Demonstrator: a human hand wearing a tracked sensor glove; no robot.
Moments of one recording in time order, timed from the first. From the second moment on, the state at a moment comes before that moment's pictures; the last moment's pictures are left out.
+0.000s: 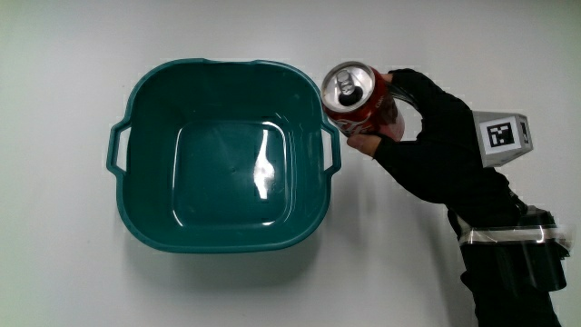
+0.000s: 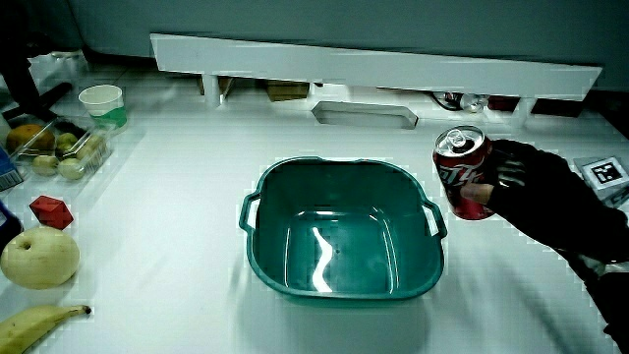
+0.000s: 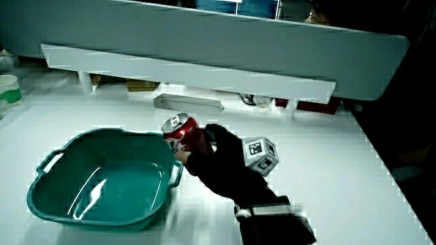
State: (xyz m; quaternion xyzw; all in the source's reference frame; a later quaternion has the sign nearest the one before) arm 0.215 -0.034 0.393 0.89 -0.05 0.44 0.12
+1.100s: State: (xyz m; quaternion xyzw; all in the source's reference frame) arm 0.238 -0.004 0.502 0.82 0.07 0.53 0.20
